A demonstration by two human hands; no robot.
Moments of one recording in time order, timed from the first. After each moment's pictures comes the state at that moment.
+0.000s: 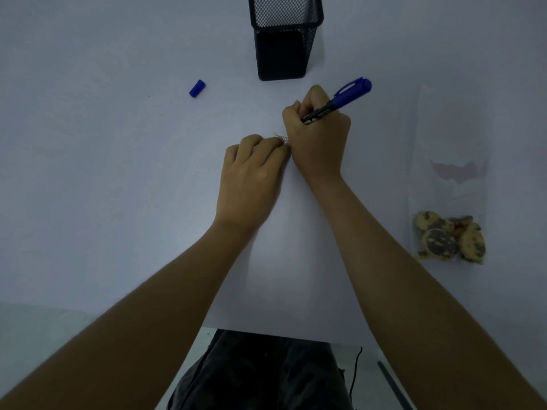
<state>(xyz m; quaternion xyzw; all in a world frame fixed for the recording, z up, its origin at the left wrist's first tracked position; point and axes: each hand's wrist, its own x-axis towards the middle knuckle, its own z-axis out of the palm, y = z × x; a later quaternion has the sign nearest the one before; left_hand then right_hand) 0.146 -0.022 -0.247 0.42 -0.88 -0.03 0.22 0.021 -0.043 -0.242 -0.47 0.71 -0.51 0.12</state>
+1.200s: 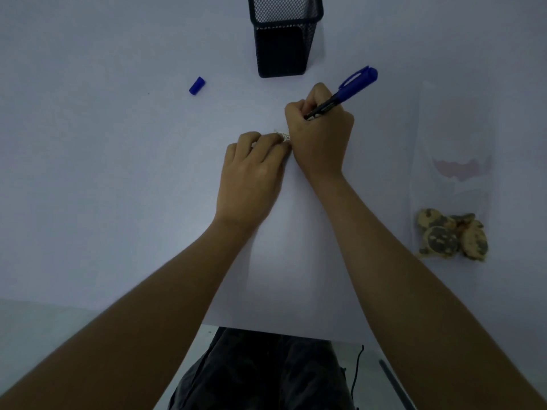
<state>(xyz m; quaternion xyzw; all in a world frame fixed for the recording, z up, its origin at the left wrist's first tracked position) 0.145 -0.022 -0.246 0.42 -0.88 -0.03 0.22 0.022 -0.042 -0.241 -0.46 0.72 -0.52 0.10</state>
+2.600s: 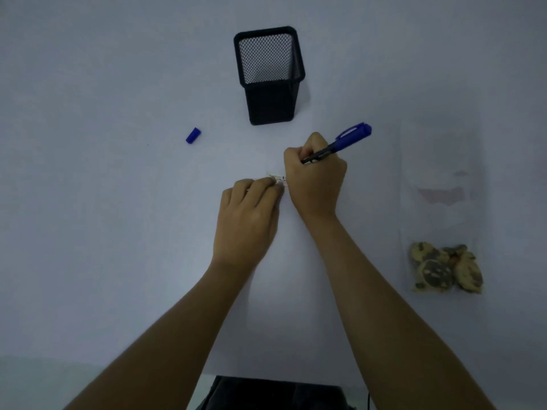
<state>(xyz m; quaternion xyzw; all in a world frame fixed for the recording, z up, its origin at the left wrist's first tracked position) 0.144 -0.021 -0.244 0.42 -0.88 -0.06 0.20 0.018 -0.039 -0.240 -0.42 0.75 -0.51 0.10</state>
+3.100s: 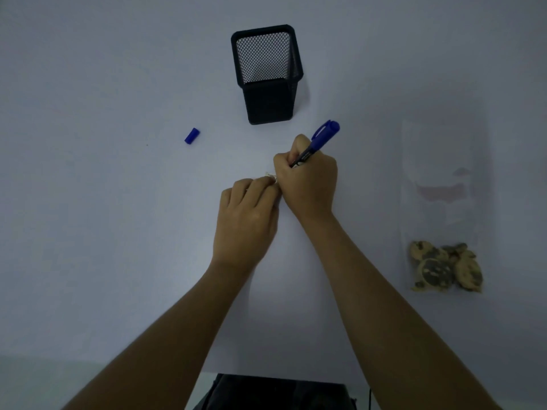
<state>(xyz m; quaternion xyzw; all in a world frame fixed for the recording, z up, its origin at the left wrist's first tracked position) 0.144 -0.020 -0.240 0.42 -0.88 -0.07 0.19 0.022 -0.038 -0.238 -0.47 0.75 -0.45 0.11</state>
